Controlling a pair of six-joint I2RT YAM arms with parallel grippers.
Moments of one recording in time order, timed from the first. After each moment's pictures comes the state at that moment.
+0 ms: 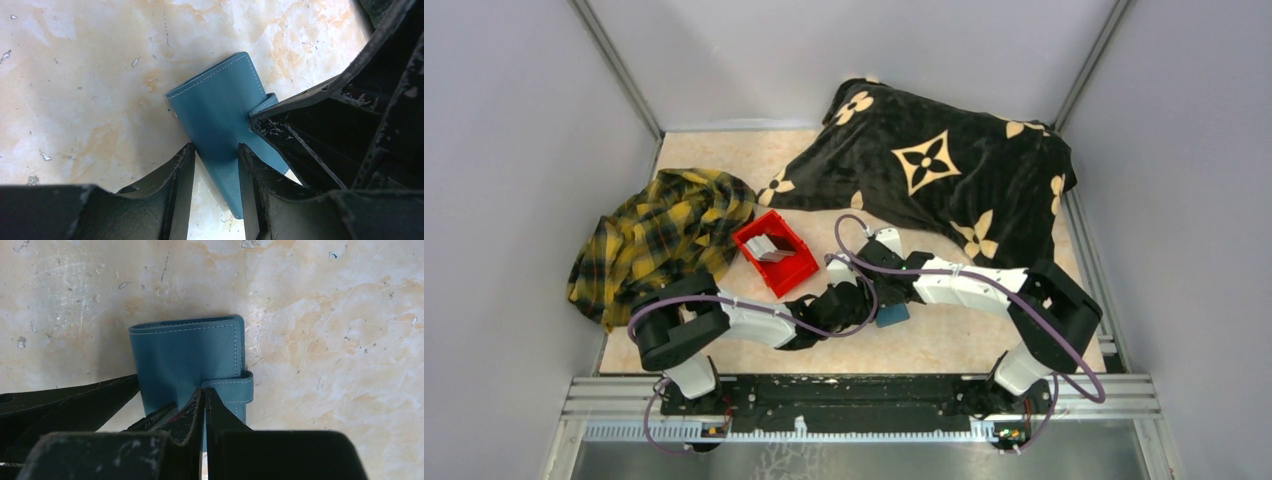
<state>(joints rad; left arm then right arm) -1.16 1.67 0.60 0.48 -0.43 -0.93 0.93 1.55 0.90 -0.51 0.36 0.60</state>
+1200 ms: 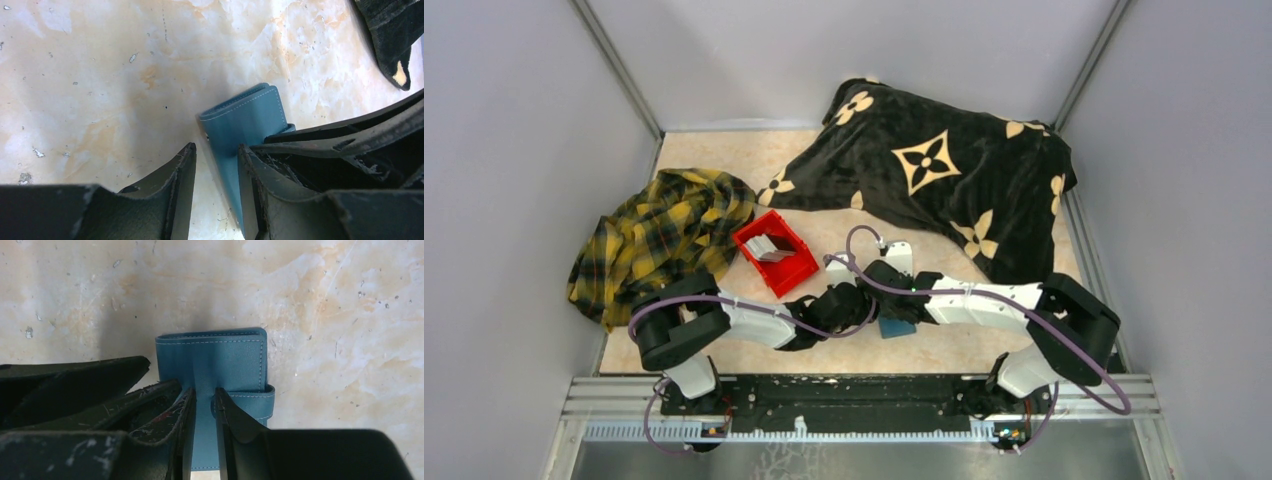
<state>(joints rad) -1.16 1.67 0.59 0.49 -0.42 -0.95 1.02 1.45 0.76 -0.44 0.45 0.80</state>
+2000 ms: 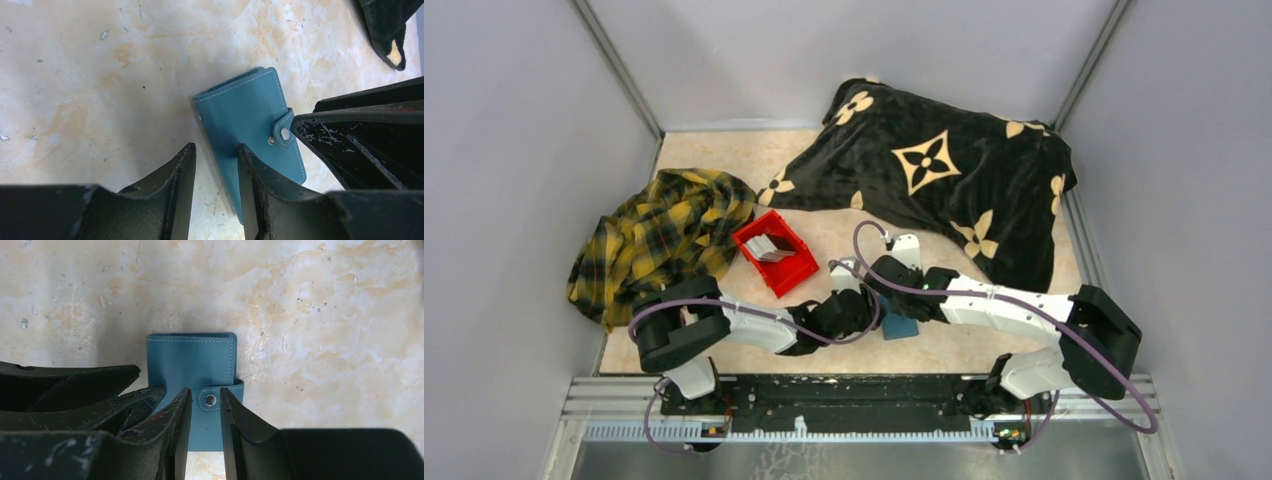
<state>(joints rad) -1.20 1.67 0.59 0.49 -0.42 -0.96 1.02 1.32 0.80 -0.59 0.51 0.73</state>
